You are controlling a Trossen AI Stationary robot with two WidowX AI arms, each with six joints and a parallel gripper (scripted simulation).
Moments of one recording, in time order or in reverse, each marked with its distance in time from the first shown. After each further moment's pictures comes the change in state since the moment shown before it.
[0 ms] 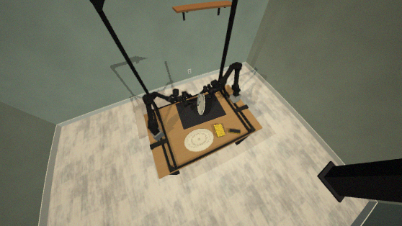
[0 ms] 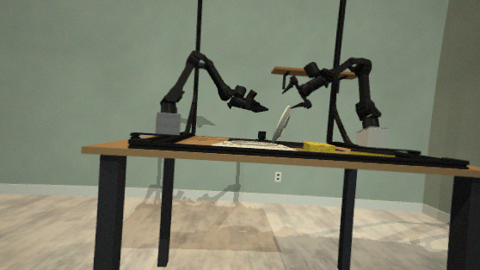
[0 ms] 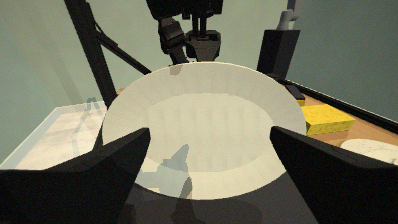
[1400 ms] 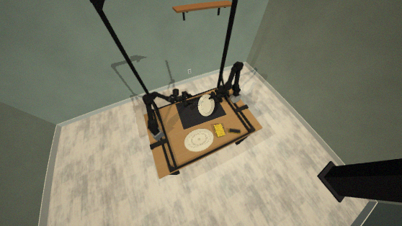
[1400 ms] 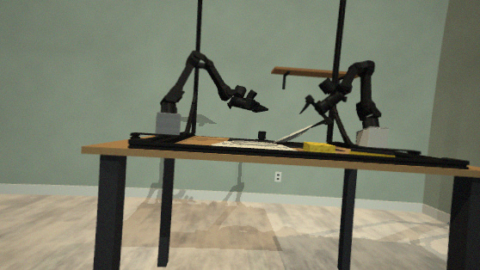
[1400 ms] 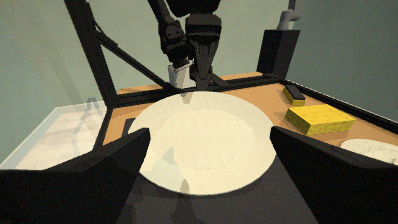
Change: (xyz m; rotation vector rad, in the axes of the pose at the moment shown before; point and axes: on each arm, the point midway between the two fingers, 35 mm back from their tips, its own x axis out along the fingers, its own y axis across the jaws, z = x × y) left arm -0.032 -0.136 0.001 -0.019 -0.007 -0.162; right arm 0.000 0.000 0.000 0.000 0.000 0.000
